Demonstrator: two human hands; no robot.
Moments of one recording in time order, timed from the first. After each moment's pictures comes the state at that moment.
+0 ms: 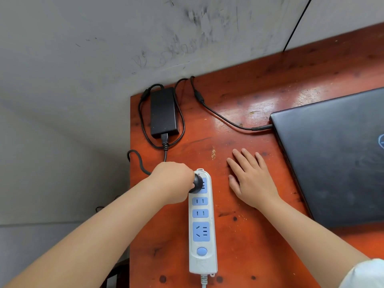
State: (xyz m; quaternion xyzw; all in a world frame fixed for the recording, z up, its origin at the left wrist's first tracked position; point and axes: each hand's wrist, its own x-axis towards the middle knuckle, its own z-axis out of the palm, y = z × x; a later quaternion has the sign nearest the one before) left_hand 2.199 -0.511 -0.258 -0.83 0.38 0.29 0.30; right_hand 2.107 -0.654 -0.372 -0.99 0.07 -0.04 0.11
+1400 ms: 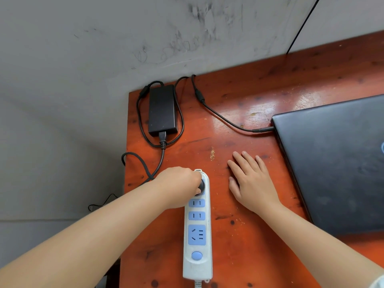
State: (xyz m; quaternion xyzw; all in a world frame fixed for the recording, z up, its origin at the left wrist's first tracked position) left_hand 2.200 -0.509 -0.284 -0.83 0.42 0.30 0.20; right_hand 2.108 -0.654 -0.368 -0.99 0.09 -0.01 0.12
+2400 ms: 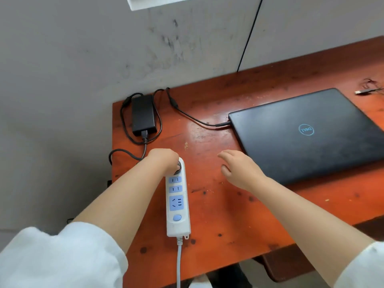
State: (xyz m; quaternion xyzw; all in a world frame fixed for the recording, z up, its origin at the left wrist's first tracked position) left_hand 2.177 -0.526 -0.270 -0.86 0.35 0.26 0.28; right_hand 2.049 -0.668 -0.306 -0.97 0.12 0.04 0.19
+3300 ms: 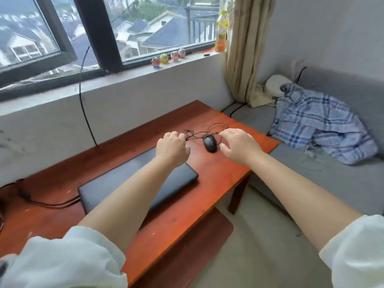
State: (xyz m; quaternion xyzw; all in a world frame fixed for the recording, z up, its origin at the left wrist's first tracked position) left_hand 1.904 -0.900 -0.138 -0.85 0.53 -0.02 -0.05; right_hand 1.747 -0.989 -0.125 -0.92 0.38 -0.09 0.06
